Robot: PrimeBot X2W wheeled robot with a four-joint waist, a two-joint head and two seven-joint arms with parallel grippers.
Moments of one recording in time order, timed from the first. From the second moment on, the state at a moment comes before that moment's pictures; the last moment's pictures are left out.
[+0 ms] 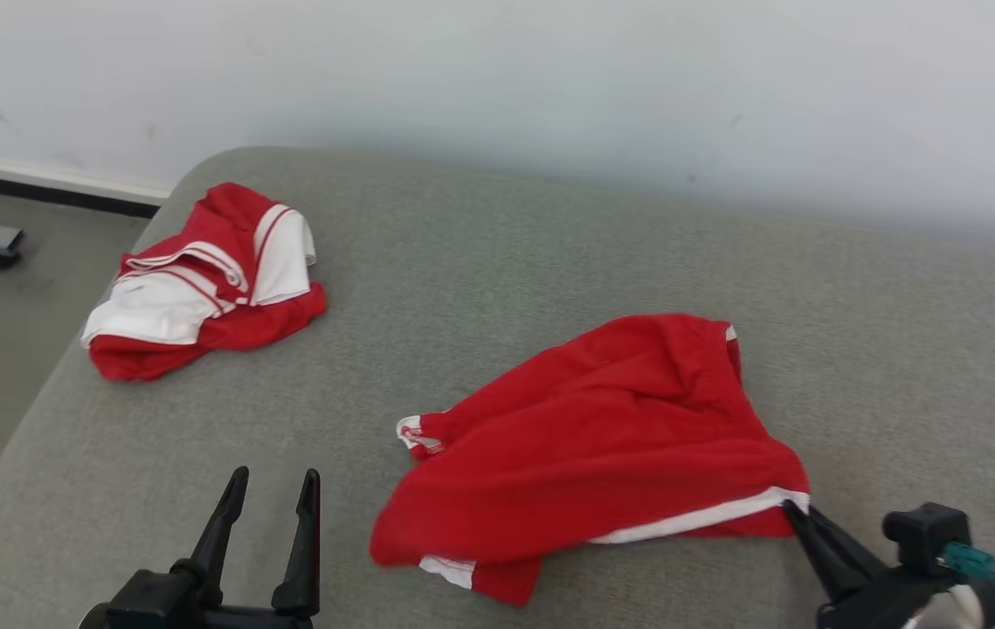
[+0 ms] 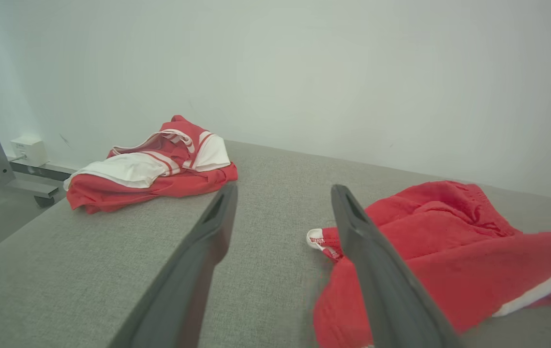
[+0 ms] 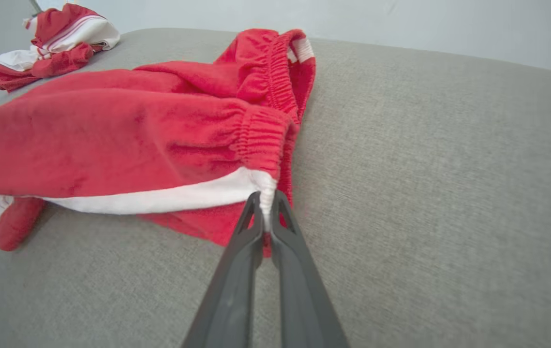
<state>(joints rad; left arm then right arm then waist) -0.02 0.05 -0.06 0.11 -0.18 -0.13 -0.26 -0.30 -0.49 0.67 0.58 0.72 0.13 -0.26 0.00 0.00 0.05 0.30</state>
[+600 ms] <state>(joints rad) -0.01 0.05 -0.06 0.10 -0.19 -0.11 -0.26 -0.07 -0.57 0.45 0.38 0.69 0.13 -0.26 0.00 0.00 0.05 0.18</state>
